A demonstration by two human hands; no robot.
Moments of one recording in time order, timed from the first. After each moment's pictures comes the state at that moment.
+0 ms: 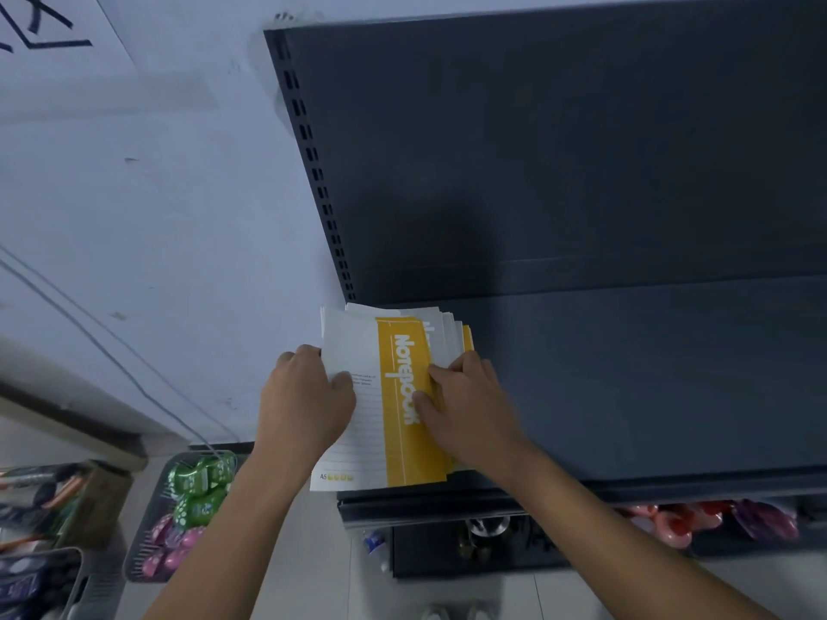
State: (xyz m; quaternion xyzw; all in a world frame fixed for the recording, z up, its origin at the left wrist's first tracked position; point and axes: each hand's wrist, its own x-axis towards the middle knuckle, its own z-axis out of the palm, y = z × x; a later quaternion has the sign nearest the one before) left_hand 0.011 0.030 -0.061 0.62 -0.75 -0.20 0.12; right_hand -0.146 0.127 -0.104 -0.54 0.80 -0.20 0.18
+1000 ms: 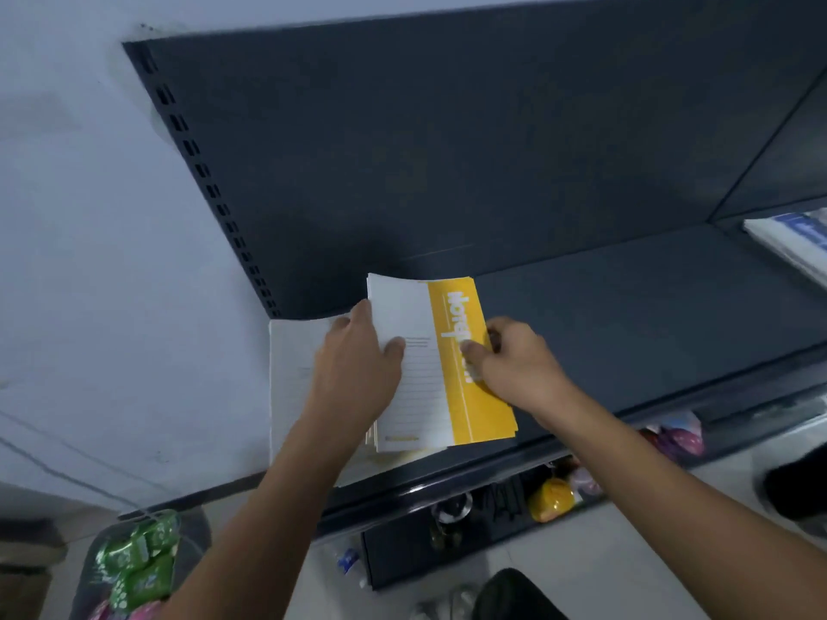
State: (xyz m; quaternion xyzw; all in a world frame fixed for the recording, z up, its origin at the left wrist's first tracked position) left_hand -0.082 0.056 -0.053 0.42 -0.85 -0.27 0.14; right_hand -0.223 0.184 -0.064 -0.27 0.85 -0.37 0.24
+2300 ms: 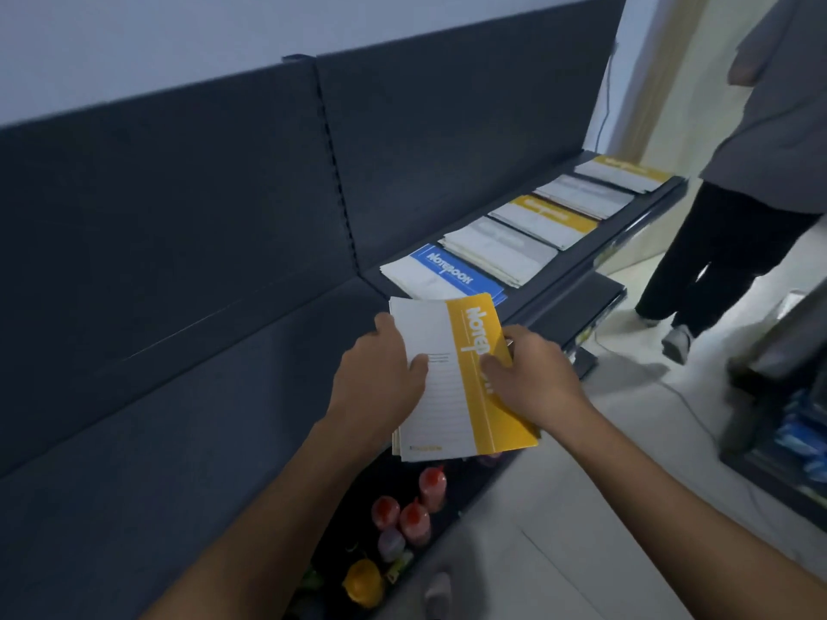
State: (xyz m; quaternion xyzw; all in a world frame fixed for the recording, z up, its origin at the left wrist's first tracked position) left_hand -0.540 0.437 -0.037 0.18 -0.96 -0.22 0.06; right_hand -0.606 0.609 -0.049 -0.10 0.94 -0.31 0.07
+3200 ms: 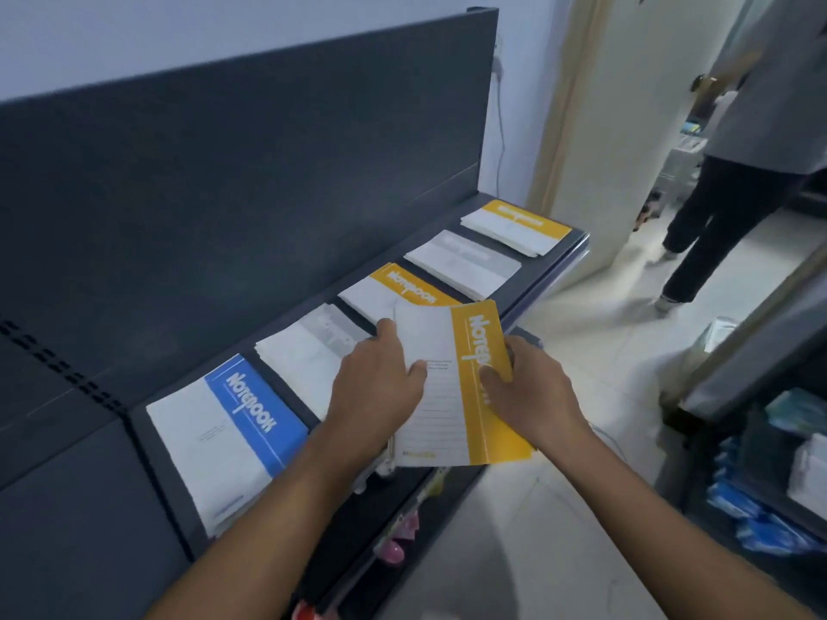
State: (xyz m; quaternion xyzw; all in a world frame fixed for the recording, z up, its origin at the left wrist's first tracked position) left_hand -0.908 0.621 -0.059 0.13 -0.96 -0.23 0.05; right_hand -0.940 0.798 -0.068 -0.04 0.95 -0.32 0.03
